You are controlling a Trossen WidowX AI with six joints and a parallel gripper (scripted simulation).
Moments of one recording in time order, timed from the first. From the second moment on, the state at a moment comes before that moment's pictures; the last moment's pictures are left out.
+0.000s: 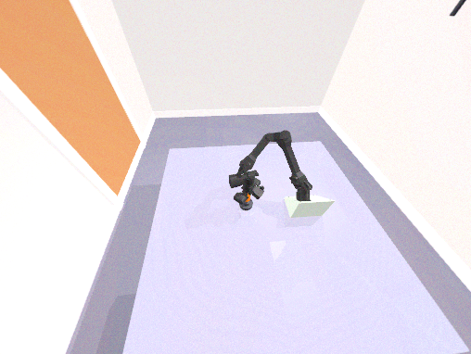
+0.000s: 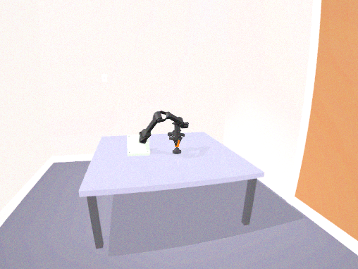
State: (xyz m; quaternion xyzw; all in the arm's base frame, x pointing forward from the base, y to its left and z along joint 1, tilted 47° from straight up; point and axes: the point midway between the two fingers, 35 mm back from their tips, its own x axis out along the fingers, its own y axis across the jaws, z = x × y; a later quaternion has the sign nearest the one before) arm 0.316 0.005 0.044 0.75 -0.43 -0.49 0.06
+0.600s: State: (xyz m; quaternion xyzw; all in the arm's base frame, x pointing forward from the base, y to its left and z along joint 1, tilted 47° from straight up) arm 0.313 0.007 0.044 0.75 -0.43 -0.50 0.07
